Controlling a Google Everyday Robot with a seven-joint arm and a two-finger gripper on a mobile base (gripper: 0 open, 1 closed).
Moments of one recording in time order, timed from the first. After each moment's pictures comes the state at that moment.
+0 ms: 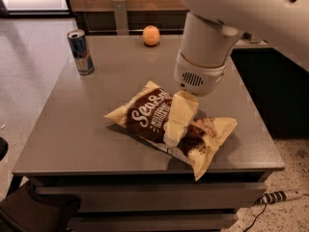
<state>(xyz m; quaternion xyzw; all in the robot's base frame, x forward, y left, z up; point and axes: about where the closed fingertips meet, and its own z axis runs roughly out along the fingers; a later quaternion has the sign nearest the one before) 0.452 -0.079 0.885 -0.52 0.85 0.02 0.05</state>
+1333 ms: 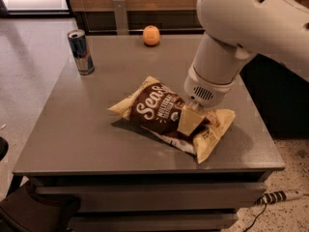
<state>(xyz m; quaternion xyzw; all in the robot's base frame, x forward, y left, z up) 0.457 -0.091 0.853 -0.53 0.85 0.04 0.08</state>
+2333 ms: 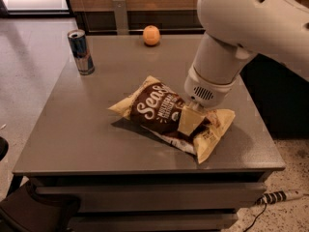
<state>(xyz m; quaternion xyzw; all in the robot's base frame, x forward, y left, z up) 0.457 -0.091 0.853 -0.53 0.85 0.04 0.08</state>
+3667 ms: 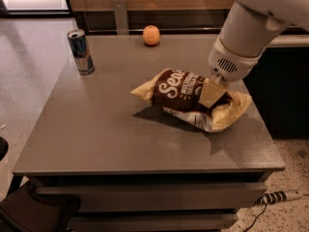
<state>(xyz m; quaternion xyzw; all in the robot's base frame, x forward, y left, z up) 0.496 -0.136 0.891 -0.48 0.87 0.02 0.11</state>
